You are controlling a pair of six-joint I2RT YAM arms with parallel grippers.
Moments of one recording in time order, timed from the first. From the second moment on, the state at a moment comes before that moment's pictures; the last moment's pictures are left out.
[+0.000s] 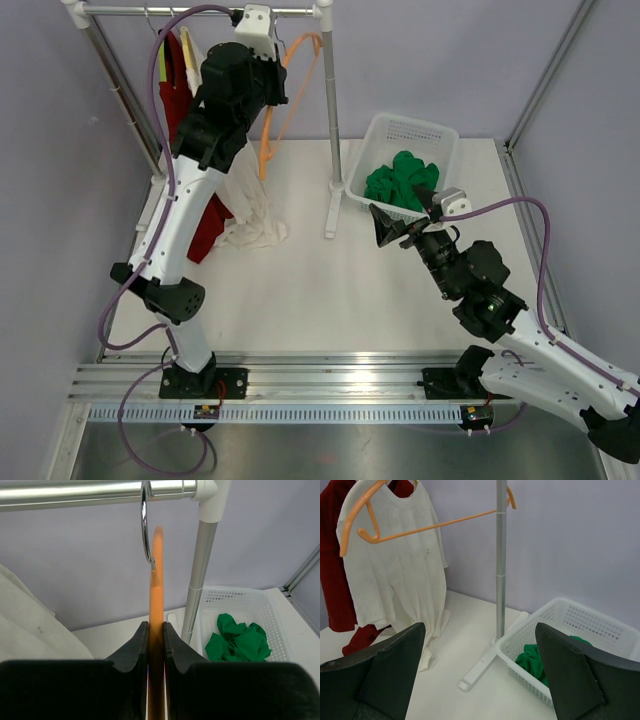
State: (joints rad) left arm -0.48 1.79 2.35 -0.61 -0.20 -0.08; right arm 0.86 0.78 0.76 0.32 0.37 -0.11
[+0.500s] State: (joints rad) left arm -0.48 1.83 2.34 -0.46 -0.20 -0.08; right arm 0.86 0.76 0.75 0.32 0.35 -0.11
